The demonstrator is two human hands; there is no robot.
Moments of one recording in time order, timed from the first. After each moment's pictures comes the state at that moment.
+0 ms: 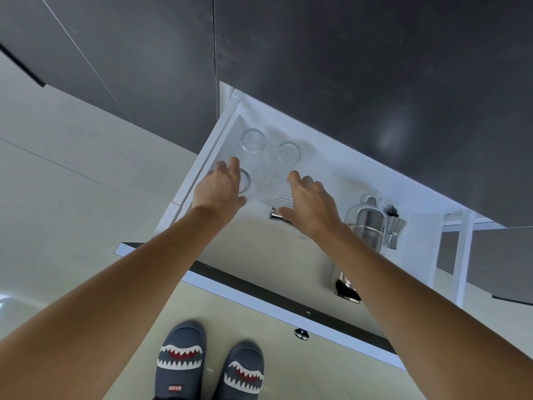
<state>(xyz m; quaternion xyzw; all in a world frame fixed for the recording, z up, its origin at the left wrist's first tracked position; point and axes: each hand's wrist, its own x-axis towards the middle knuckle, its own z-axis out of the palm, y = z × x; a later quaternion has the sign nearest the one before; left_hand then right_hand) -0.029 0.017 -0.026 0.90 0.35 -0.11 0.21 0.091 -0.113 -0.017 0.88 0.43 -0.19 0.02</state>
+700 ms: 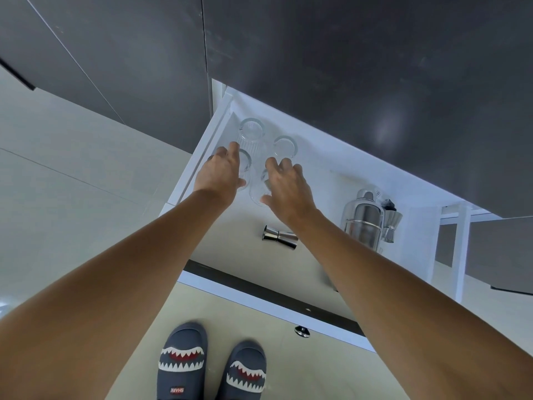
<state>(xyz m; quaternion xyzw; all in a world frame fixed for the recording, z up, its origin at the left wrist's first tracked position) -0.008 0.030 -0.036 0.90 0.35 -0.07 0.24 0.080 -0.082 -0.032 0.88 0.46 -0.14 -0.03</state>
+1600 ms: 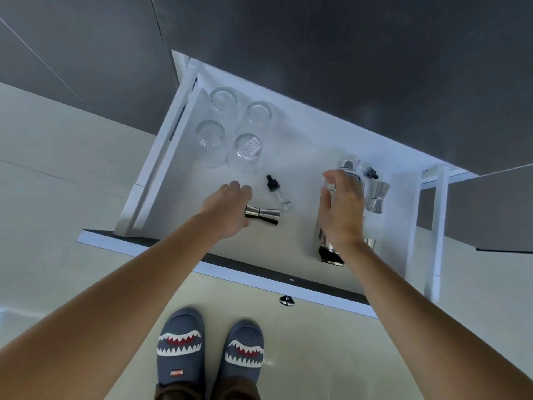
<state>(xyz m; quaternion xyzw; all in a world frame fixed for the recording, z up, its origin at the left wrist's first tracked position) -0.027 -0.047 -0.039 0.90 0.22 -0.26 0.28 0.098 -0.222 -0.028 0.94 0.26 -0.04 -0.23</state>
